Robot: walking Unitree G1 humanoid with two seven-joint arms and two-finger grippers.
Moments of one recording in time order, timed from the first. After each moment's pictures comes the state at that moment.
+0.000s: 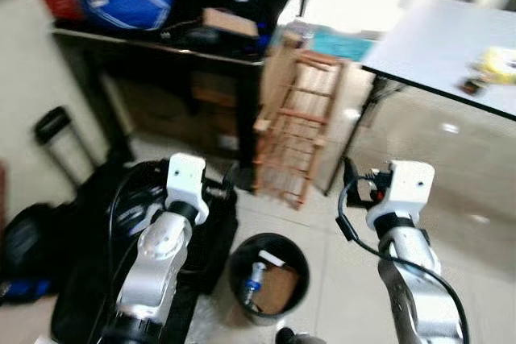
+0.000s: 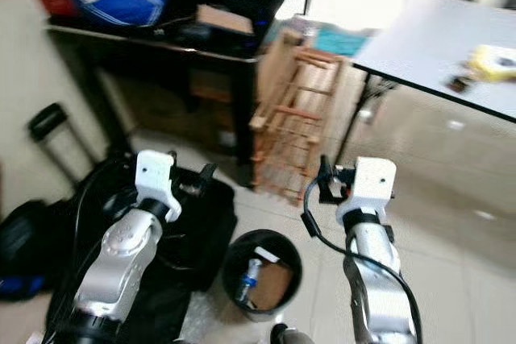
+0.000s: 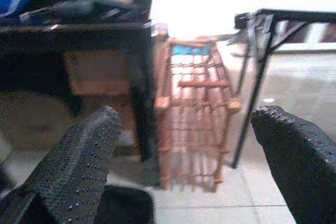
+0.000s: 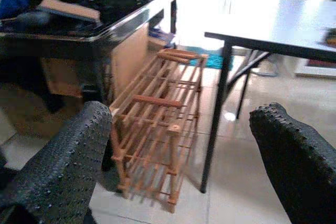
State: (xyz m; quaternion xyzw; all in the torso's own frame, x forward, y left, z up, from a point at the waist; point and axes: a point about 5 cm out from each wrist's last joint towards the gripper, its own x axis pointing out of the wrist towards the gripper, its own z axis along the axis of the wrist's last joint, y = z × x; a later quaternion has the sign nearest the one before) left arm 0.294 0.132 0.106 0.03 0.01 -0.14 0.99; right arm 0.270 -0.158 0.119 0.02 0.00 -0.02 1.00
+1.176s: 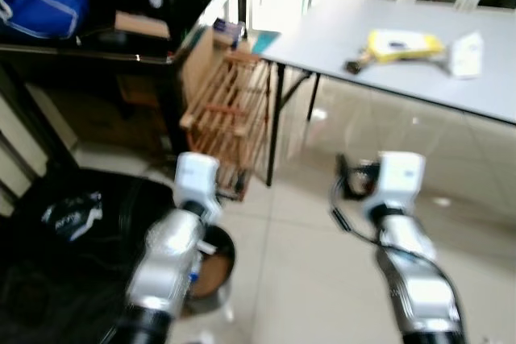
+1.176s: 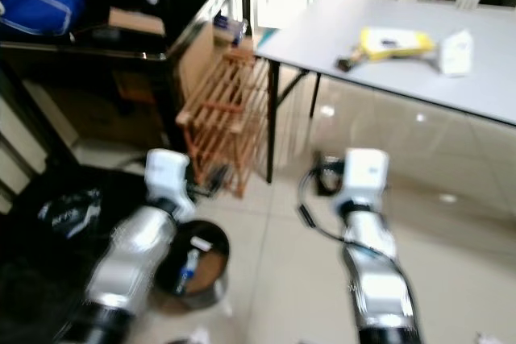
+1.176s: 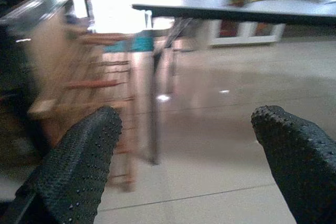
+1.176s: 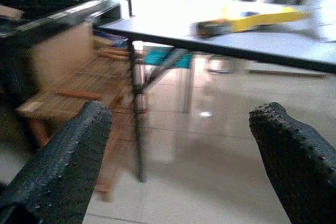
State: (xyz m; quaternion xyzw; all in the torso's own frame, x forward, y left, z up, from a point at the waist) left arm 0.298 0.110 0.096 0.00 0.04 -0.18 0.98; right arm 0.282 -0.166 0.115 0.00 0.01 -0.03 1.00
